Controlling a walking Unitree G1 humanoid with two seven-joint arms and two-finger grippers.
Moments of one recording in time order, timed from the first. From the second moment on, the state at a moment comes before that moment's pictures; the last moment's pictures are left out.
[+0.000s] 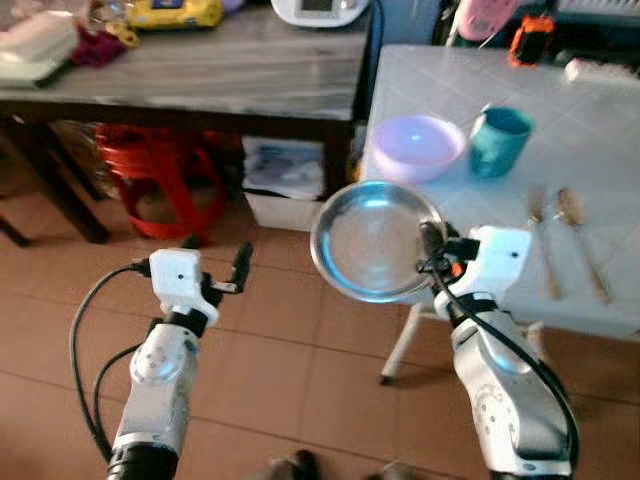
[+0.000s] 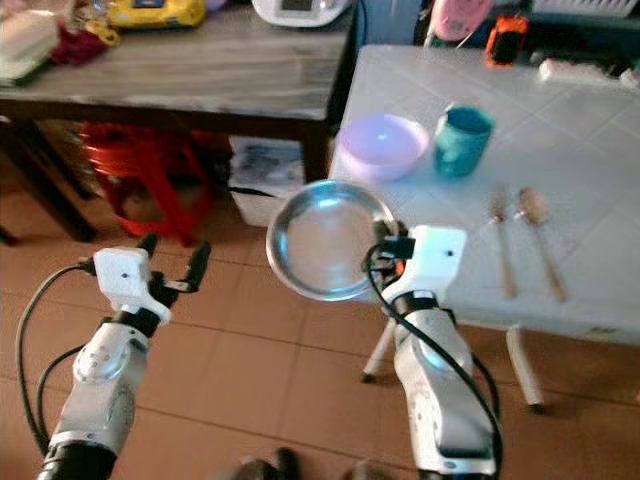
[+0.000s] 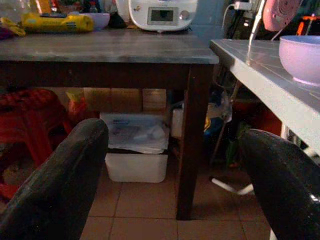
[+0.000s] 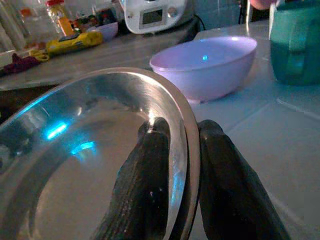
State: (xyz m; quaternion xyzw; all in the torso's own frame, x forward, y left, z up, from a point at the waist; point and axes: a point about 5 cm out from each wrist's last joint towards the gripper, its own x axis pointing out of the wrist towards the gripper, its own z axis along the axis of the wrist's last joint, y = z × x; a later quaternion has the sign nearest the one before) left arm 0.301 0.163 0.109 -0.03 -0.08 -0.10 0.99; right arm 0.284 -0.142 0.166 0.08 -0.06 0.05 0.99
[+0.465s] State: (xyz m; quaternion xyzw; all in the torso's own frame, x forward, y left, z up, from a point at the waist) left arm 0.301 0.166 0.110 -0.03 -0.09 -0.09 0.99; right arm 0.285 -0.133 0.168 0.08 -0.07 0.06 0.99
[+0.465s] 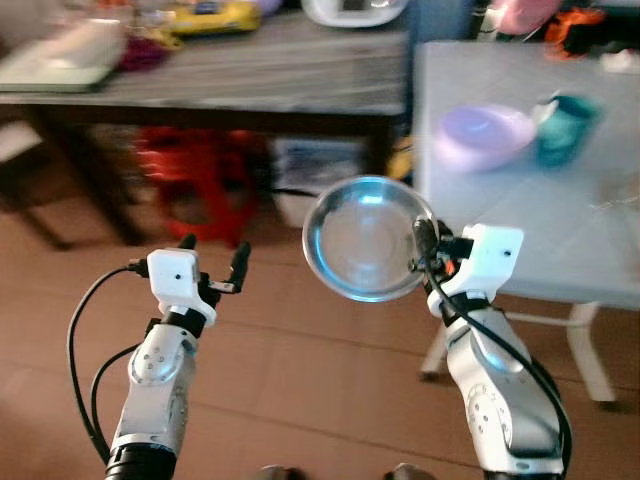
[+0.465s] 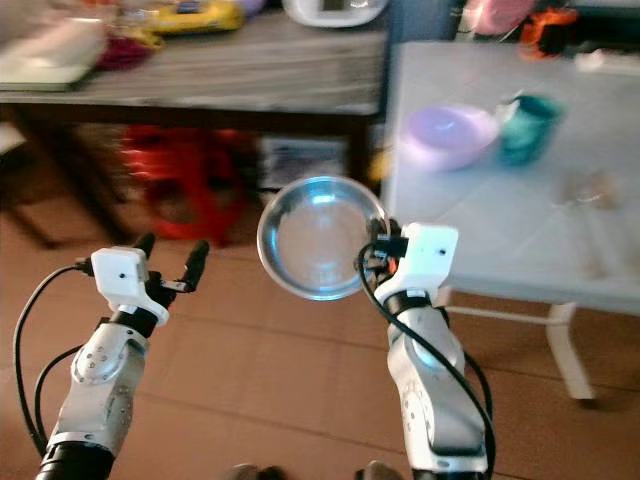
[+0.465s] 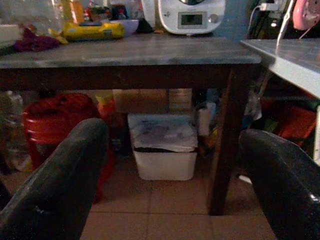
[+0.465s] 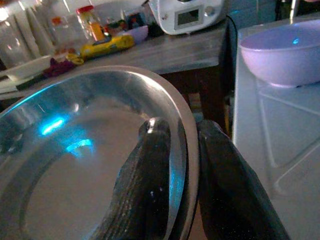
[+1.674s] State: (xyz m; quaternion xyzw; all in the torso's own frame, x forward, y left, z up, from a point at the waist) left arm 0.300 0.157 0.110 -0.02 -0.08 -0.11 0.99; right arm 0.287 -0.139 0.161 0.08 -0.06 0.04 0.99
